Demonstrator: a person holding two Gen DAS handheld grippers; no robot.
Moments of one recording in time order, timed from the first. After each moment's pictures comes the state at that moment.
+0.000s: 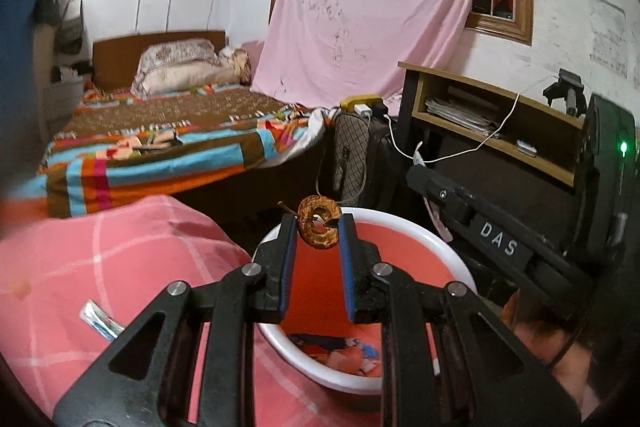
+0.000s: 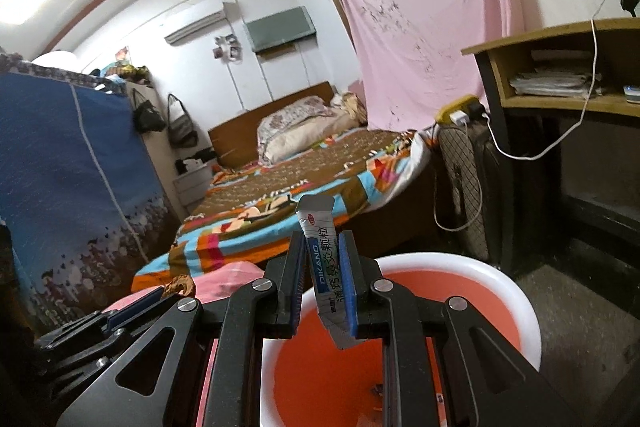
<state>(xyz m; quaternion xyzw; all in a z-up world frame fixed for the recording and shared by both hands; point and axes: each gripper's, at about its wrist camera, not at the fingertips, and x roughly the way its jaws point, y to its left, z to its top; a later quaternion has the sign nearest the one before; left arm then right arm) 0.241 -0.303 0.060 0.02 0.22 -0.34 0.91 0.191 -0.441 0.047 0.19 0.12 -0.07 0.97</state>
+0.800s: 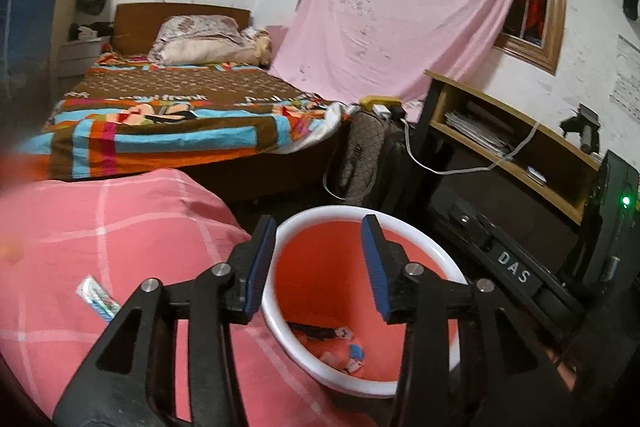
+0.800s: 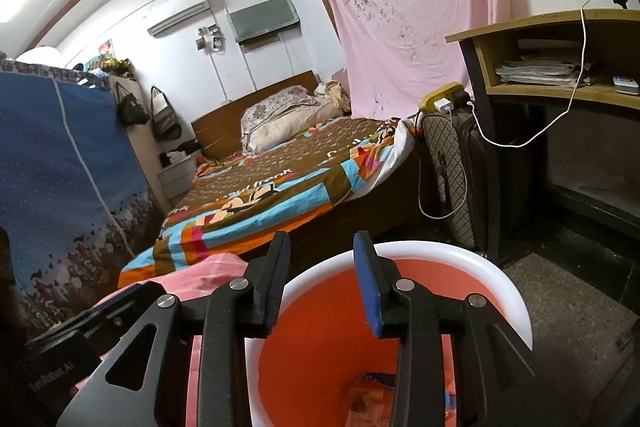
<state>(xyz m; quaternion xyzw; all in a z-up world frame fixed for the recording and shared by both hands) 0.254 -0.285 0.058 -0.04 0.25 -0.31 0.92 0.194 -0.442 0.043 0.19 0.14 -0.09 0.97</state>
